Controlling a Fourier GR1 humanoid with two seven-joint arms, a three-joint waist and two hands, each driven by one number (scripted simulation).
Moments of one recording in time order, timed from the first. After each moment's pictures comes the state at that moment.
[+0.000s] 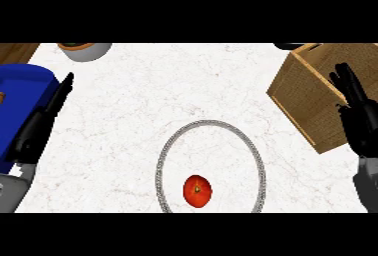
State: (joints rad) left arm -0.21 0.63 -0.25 -1.47 0.05 0.21 -0.08; right arm -0.20 -0.43 0.00 -1.56 -0.26 -0.11 0.06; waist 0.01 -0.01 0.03
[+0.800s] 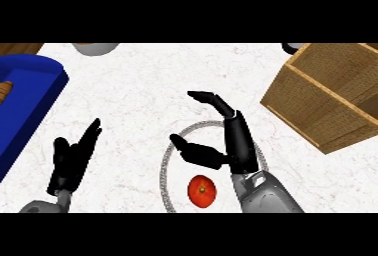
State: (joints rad) left arm -0.05 0.40 -0.26 -1.36 0.27 0.20 0.12; right arm -0.38 -0.04 0.51 -1.56 0.20 -0.52 0.15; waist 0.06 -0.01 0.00
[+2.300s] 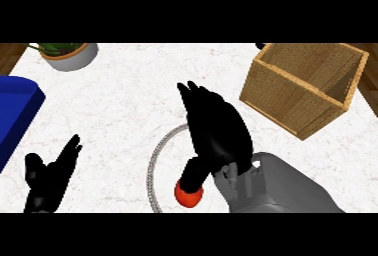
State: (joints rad) left arm 0.10 0.43 -0.18 -1.44 0.32 0.21 0.15; right arm -0.77 -0.14 0.63 -1.73 0.42 0.22 1.20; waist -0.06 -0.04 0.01
